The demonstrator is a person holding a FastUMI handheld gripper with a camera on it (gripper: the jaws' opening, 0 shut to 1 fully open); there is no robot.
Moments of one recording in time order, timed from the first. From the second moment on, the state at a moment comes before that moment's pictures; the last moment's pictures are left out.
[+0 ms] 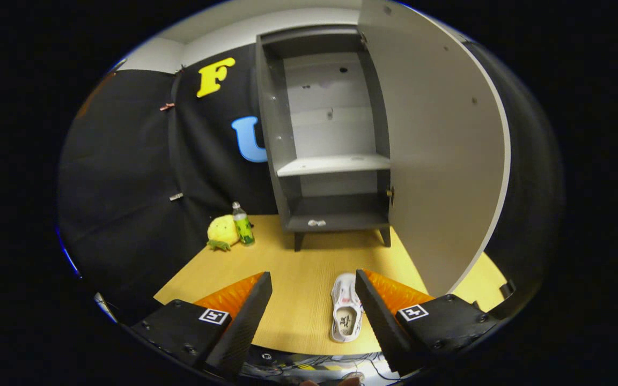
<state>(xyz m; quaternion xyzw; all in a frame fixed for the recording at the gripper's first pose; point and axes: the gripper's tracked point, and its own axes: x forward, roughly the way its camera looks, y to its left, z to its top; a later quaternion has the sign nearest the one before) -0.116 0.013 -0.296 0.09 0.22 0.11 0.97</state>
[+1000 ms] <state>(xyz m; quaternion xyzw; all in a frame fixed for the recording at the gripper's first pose) 0.010 0.018 -0.532 0.07 0.30 0.00 0.95</state>
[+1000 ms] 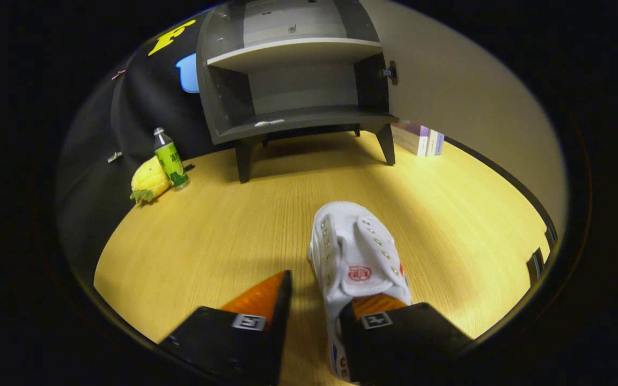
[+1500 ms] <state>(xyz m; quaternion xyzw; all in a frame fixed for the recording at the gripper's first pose) 0.031 0.002 -0.460 0.09 0.24 0.01 0.97</state>
